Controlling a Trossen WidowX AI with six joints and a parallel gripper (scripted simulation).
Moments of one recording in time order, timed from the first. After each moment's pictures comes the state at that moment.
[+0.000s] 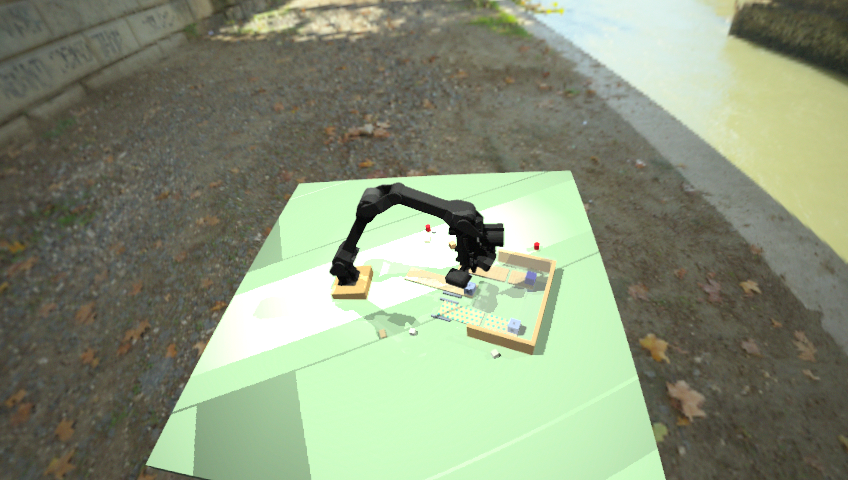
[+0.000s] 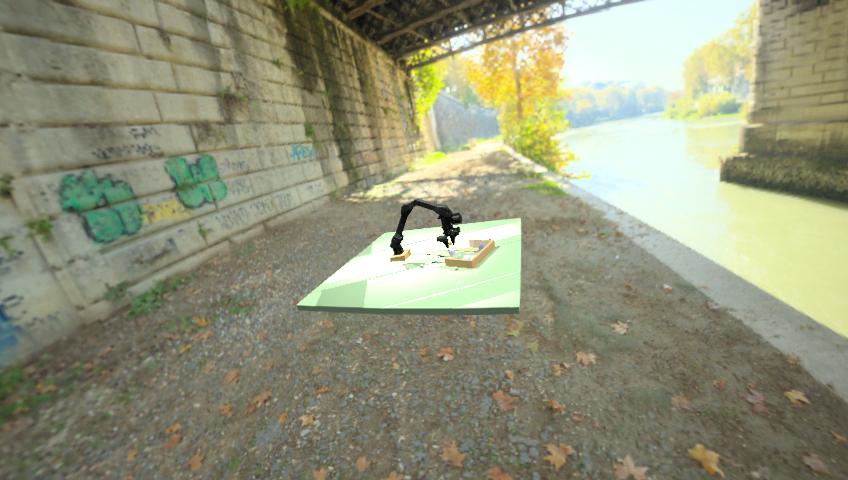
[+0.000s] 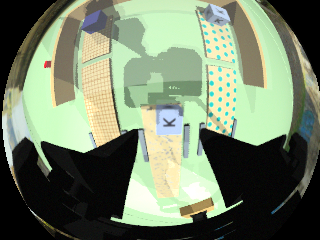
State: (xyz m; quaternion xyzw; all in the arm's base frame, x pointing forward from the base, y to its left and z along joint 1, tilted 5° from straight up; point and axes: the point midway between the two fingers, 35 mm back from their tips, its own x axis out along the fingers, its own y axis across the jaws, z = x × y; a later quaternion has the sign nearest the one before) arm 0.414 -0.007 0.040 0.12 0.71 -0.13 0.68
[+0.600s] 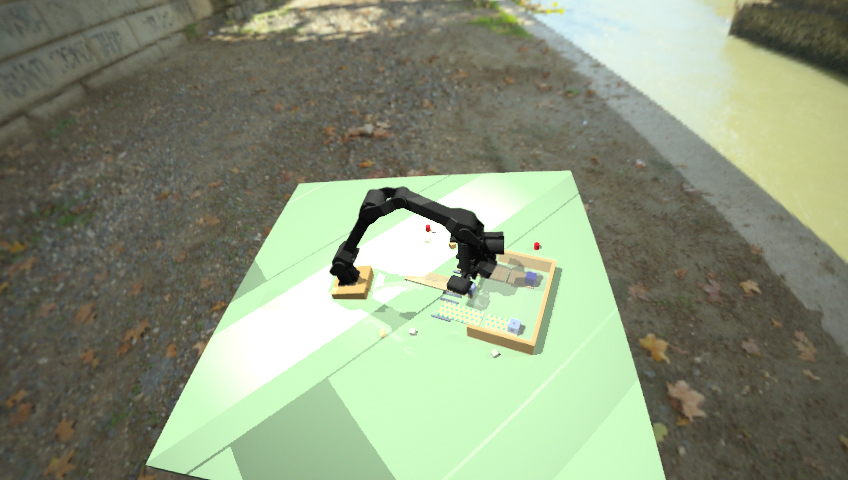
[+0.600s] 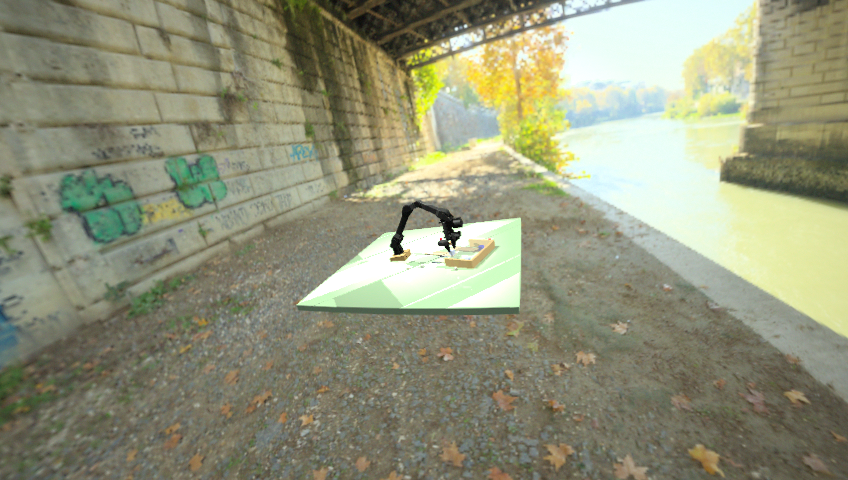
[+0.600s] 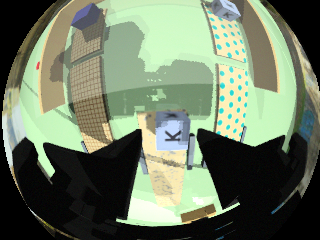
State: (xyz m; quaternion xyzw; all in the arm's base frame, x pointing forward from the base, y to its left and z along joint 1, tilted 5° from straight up) arm 0.414 -0.008 0.011 0.12 0.71 -0.13 0.68
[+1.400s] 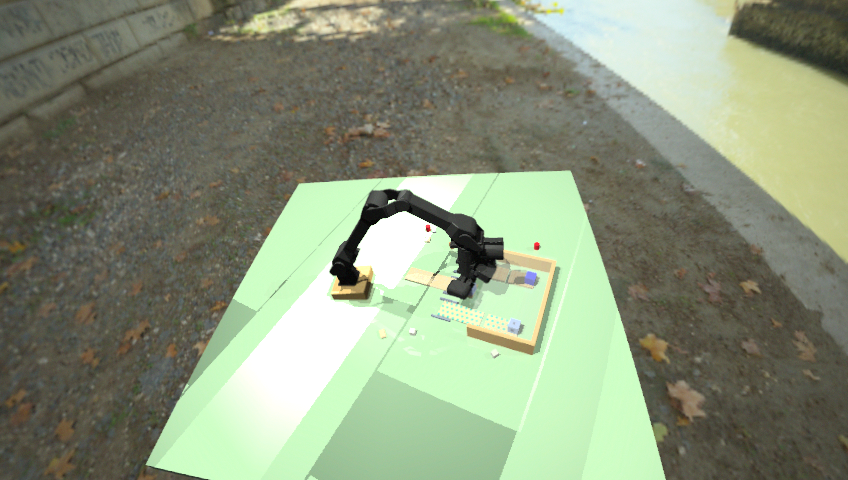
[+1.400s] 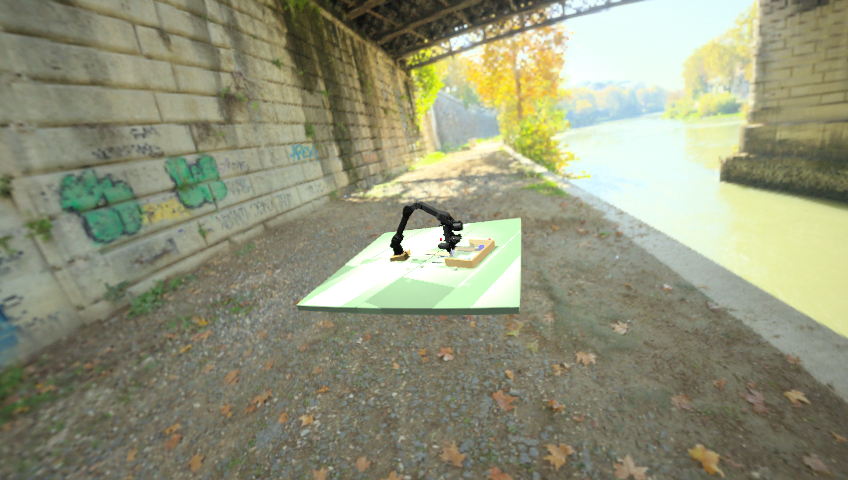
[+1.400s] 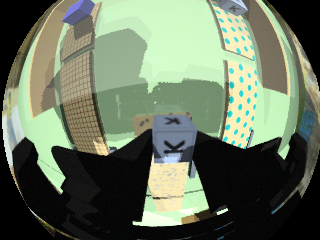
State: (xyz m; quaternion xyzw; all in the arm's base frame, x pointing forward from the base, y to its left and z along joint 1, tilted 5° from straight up) arm 0.411 -0.008 -0.009 0.12 0.71 -0.13 0.68
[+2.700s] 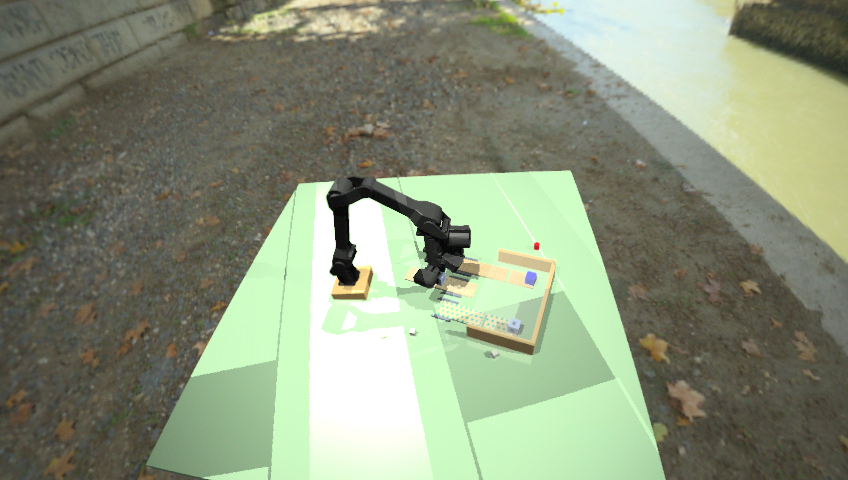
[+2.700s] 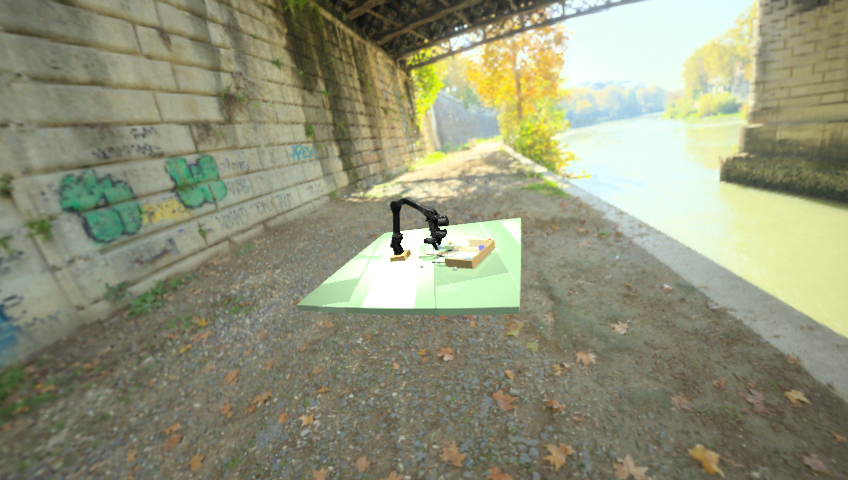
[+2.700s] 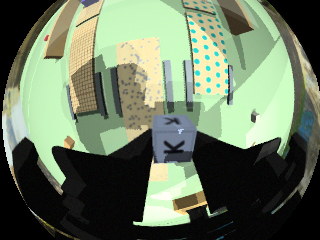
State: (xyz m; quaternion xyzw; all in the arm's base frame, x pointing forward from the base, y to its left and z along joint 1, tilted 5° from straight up) arm 0.319 -0.005 0.035 0.12 0.72 -0.13 0.67
